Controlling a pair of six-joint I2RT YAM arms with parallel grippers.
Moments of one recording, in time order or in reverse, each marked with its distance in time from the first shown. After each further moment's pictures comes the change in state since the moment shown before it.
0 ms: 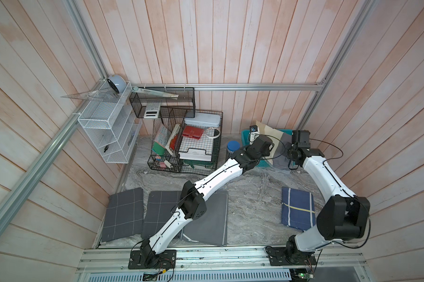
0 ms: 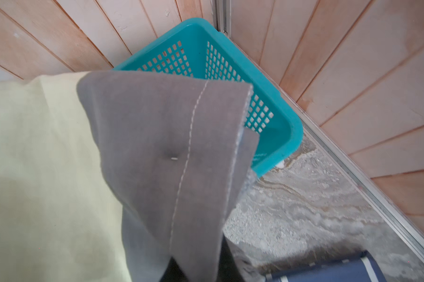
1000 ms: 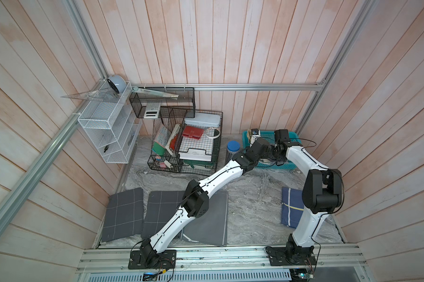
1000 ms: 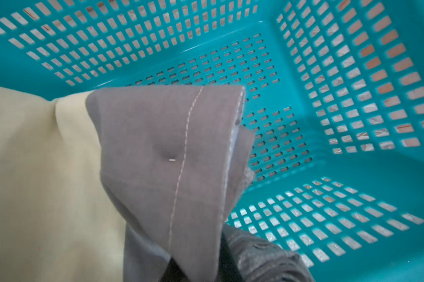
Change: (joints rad) left arm 0.004 0.056 -0.057 0.113 0.035 0.098; right arm 0.077 0.293 0.138 -0.091 -0.060 -0.085
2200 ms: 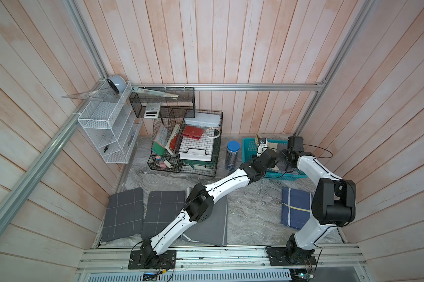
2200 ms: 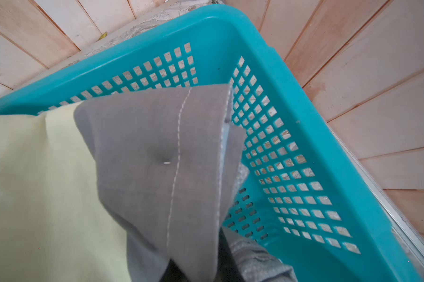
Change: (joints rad) left arm -0.080 0.024 -0.075 0.117 -0.102 -0.008; right arm -0.122 -0.146 -0.243 0.245 0.061 0.012
